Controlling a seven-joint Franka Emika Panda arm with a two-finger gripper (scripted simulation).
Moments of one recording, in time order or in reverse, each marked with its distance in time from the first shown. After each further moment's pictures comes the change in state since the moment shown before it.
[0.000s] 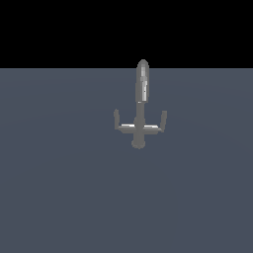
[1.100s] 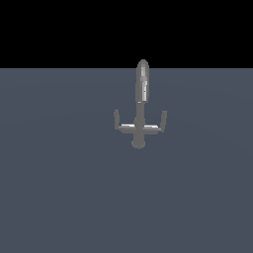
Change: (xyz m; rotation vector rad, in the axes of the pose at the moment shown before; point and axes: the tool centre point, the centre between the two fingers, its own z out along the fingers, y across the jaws) arm -0.046 -0.049 -0.011 0.205 0.283 0.623
